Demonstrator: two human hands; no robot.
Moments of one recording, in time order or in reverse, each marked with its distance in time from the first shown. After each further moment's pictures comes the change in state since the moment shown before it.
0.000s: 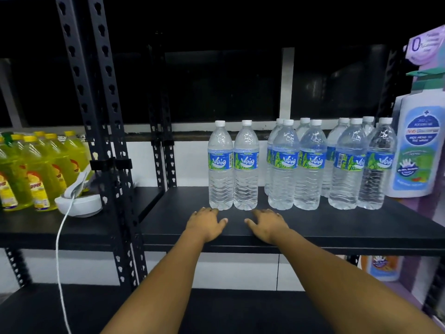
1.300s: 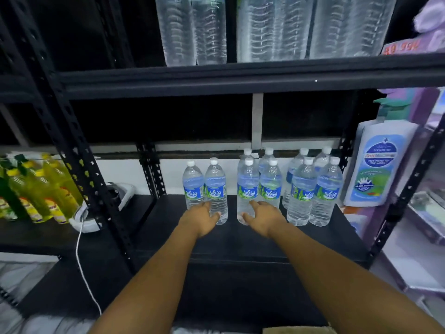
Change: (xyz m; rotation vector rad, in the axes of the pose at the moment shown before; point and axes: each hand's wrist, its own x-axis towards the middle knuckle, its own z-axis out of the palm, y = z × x) left_hand -0.024 0.157 -0.219 -0.187 -0.183 -0.158; right_hand -0.054 0.065 -0.255 0.093 -0.182 0.004
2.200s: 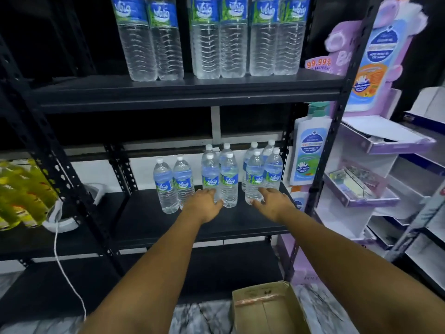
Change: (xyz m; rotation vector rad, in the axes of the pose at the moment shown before) left_hand -0.102 0.126 -0.040 0.115 -0.045 0.218; right_hand -0.157 0.069 -0.094 -0.005 0.048 0.188
